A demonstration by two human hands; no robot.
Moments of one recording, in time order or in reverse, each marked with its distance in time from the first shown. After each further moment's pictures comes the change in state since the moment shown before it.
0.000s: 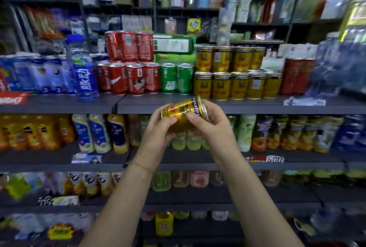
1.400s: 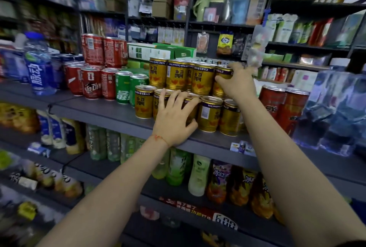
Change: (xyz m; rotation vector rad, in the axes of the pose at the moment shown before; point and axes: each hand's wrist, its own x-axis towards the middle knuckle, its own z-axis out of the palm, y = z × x) left_hand 0.196 -0.109 0.232 1.790 0.316 0.710; right_hand 0.309 -0.077 -0.264 -1.024 0.060 -0.280
